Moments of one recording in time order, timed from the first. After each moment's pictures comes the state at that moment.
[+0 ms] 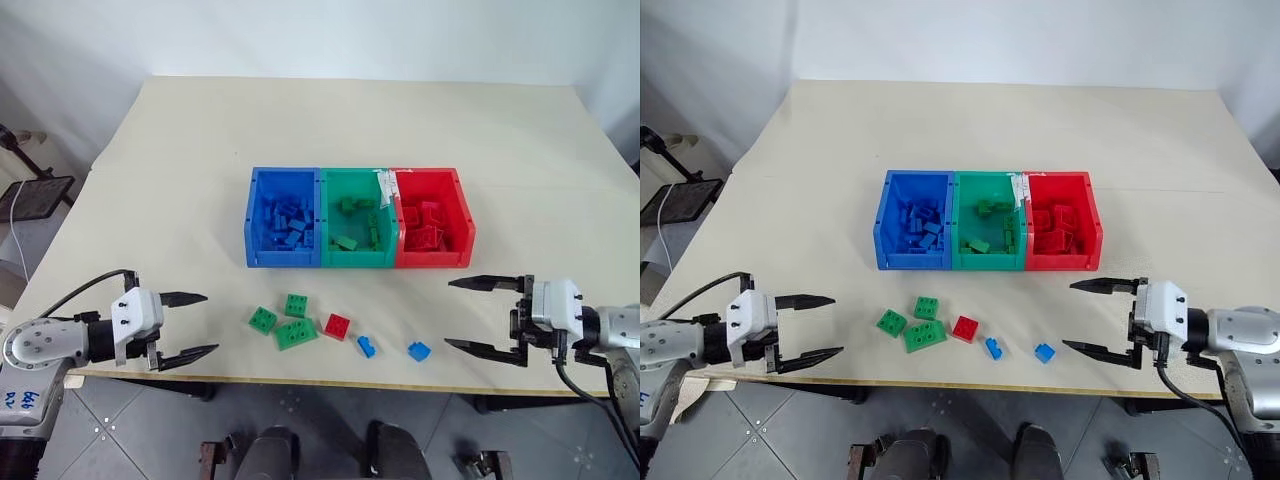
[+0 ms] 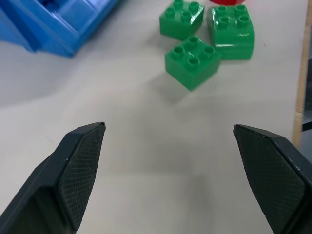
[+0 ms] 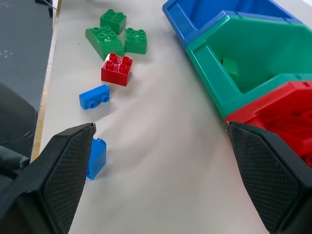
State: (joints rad) left arm 0.05 0.86 0.25 -0.04 -0.36 -0.01 -1.15; right arm -0.05 -0.83 -0.22 -0.10 0.47 -0.11 1.35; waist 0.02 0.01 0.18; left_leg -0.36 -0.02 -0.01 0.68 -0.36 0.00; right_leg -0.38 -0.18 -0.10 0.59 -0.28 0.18
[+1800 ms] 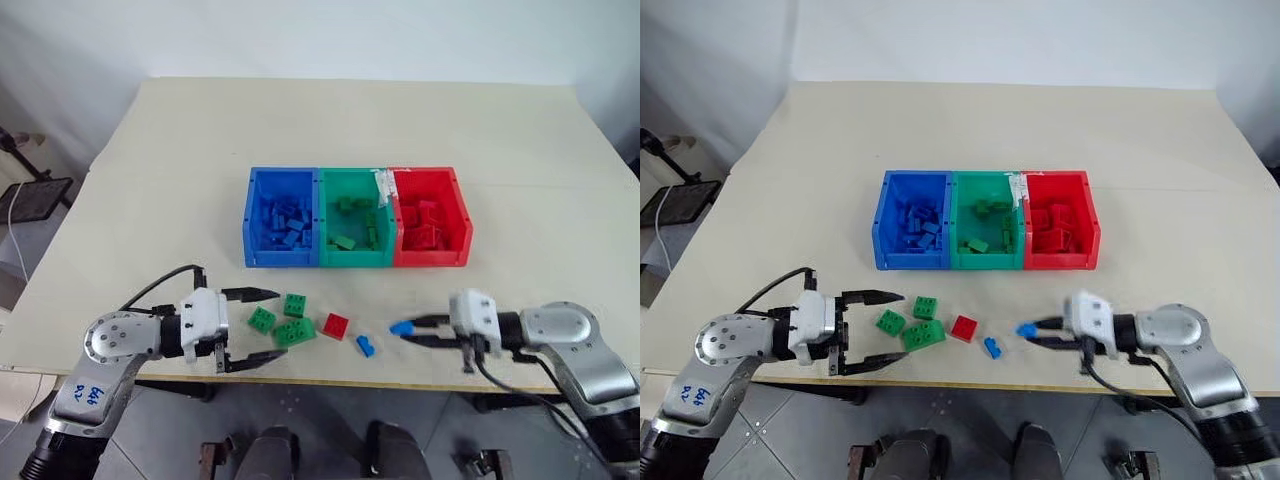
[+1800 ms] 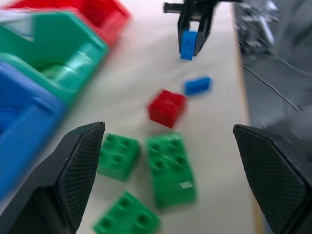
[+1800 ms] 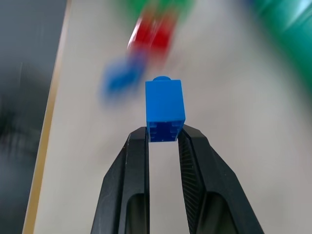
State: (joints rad) left arm -0.03 0.68 0.08 -0.32 -0.43 0.09 -0.99; right arm -0.26 -0.73 0.07 -0.23 0.45 0.21 1.16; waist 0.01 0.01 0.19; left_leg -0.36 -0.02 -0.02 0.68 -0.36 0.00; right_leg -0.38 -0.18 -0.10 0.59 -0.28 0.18
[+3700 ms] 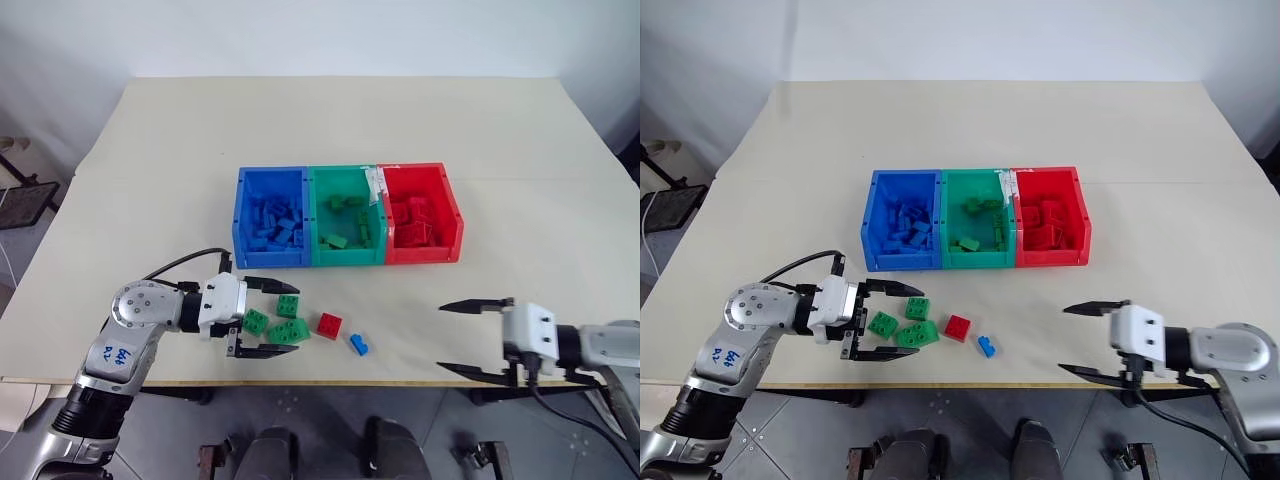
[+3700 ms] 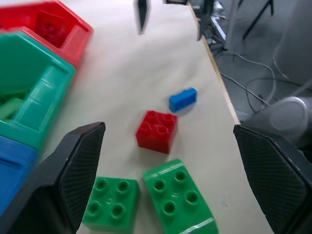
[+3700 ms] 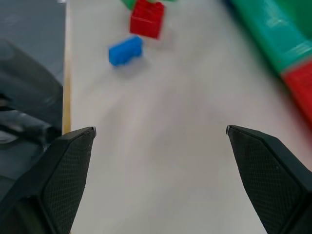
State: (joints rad) left arm -0.24 0.69 -0.06 -0.16 -0.38 0.03 -1.22; right arm -0.11 -0.87 0.00 -0.31 0.30 0.16 1.21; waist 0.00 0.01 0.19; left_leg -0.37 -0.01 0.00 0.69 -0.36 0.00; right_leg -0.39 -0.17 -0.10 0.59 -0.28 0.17
